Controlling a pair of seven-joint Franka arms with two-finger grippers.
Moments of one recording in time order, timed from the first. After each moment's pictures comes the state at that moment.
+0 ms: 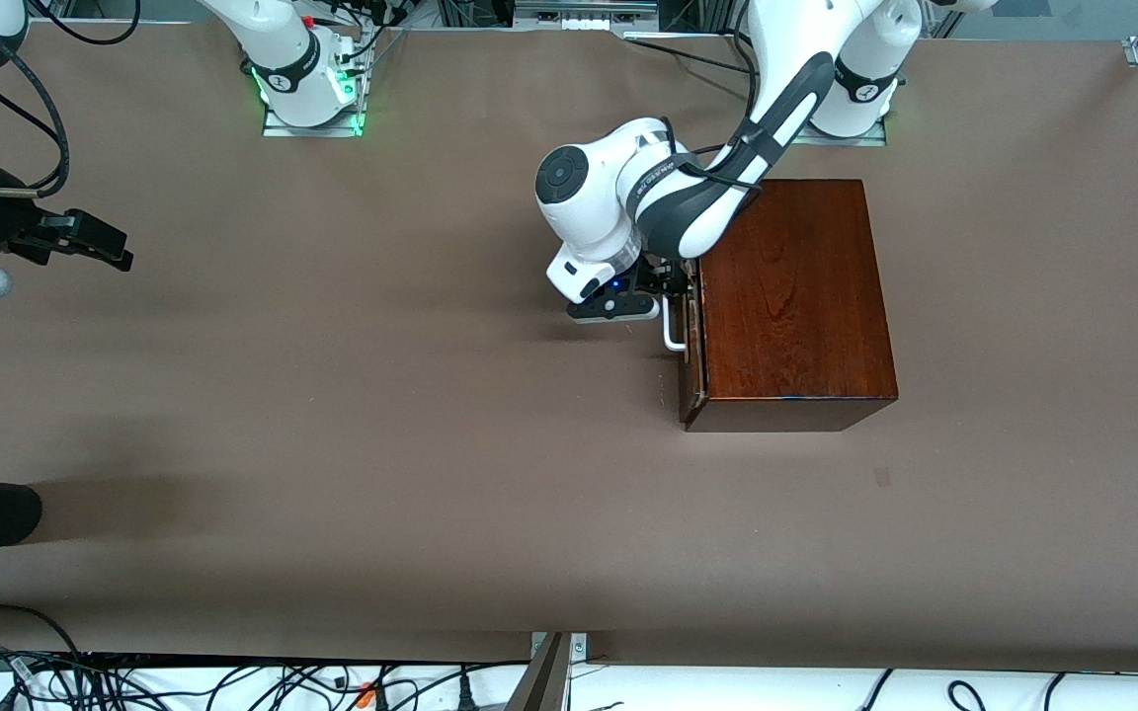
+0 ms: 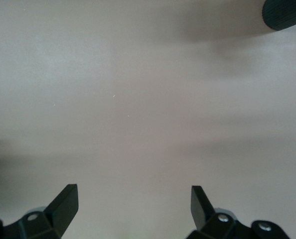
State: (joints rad) left arm -0.50 0.61 -0.37 -1.62 0.48 1.91 -1.02; right arm 0.08 0.06 -0.07 -1.60 0.00 1.60 0.07
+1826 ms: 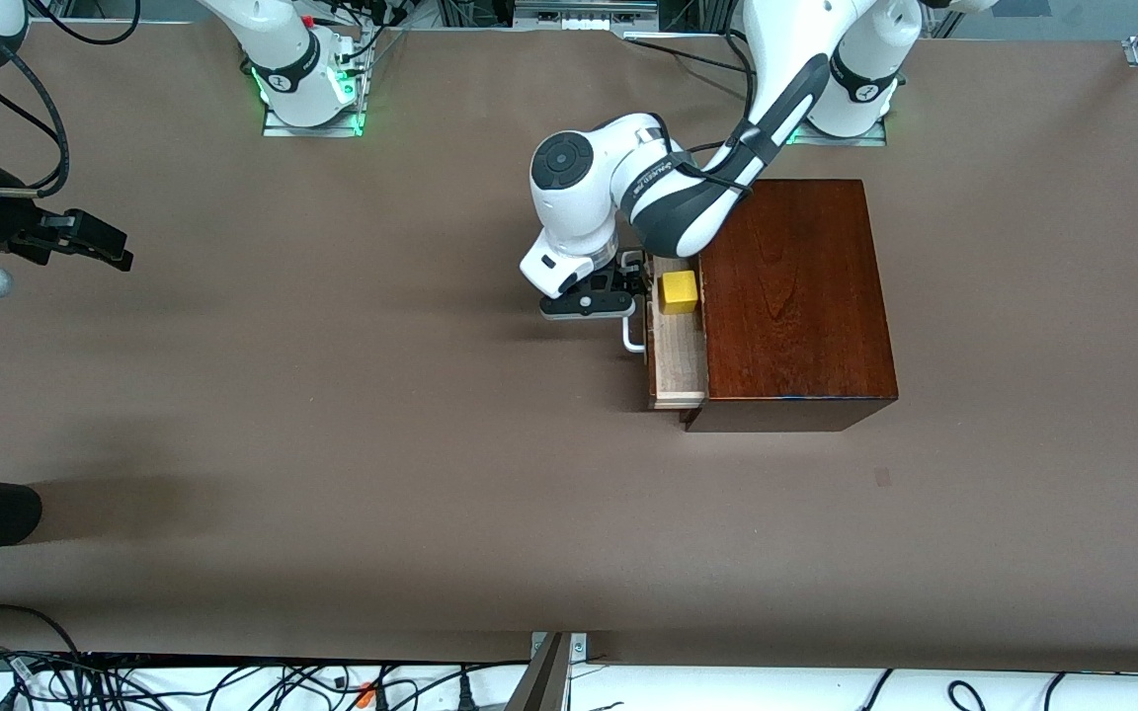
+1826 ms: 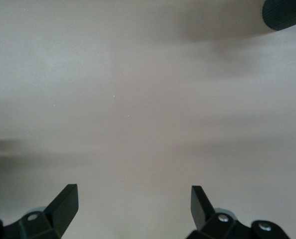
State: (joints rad) left arm -0.52 0.63 -0.37 -1.58 0.37 2.06 -1.04; right arm 0.08 0.06 -0.07 -1.60 0.00 1.60 0.07
